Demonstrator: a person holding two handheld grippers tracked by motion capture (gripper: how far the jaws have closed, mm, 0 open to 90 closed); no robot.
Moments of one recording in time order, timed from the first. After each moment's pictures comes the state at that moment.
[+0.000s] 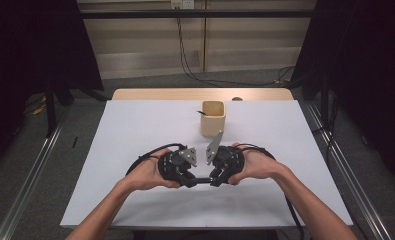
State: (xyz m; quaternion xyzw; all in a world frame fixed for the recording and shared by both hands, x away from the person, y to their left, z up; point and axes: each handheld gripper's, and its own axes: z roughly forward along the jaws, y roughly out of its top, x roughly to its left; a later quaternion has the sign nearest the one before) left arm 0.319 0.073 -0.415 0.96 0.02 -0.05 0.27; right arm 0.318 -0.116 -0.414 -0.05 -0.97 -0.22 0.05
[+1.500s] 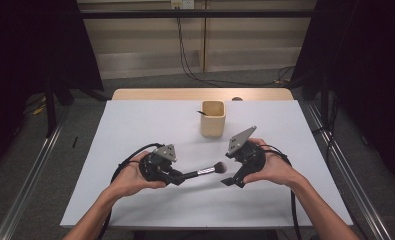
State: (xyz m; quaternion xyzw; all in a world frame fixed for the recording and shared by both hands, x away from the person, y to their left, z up) left arm 0.317 0.123 -0.420 0.94 0.10 -0.05 0.33; right arm 0.309 -0.169 -0.408 -0.16 -0.93 -0.32 -0.02
